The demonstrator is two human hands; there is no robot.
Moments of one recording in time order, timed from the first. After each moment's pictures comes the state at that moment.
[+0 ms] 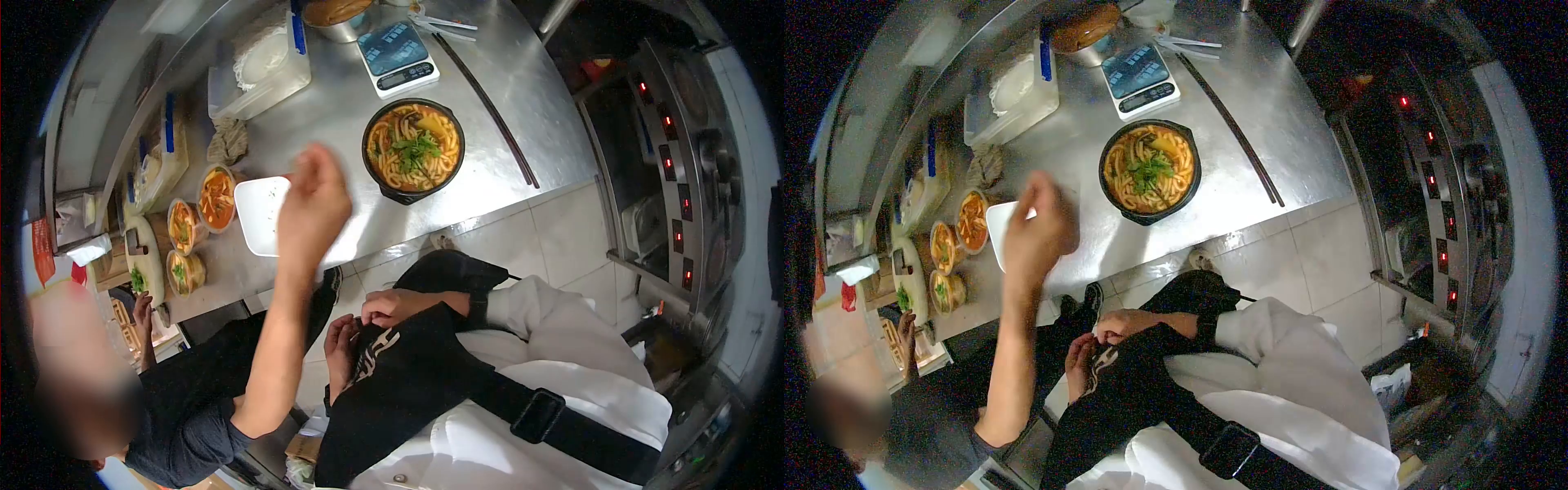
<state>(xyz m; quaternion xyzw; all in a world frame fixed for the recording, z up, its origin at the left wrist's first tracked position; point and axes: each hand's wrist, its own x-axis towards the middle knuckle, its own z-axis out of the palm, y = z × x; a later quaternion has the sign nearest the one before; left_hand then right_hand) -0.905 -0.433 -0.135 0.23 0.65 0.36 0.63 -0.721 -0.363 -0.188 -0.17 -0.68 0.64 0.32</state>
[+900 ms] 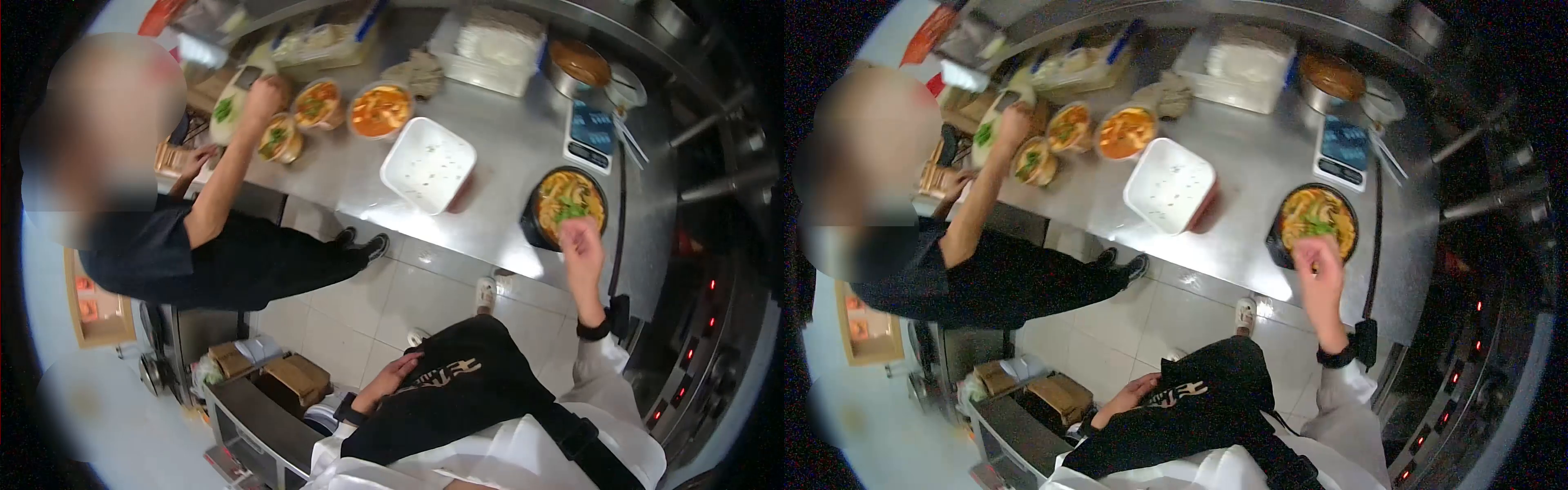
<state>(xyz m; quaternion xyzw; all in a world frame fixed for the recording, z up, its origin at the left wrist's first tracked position) -0.909 -0.569 -0.148 0.23 0.64 0.23 0.70 -0.638 -0.261 -0.107 -0.46 -0.66 0.37 0.46</state>
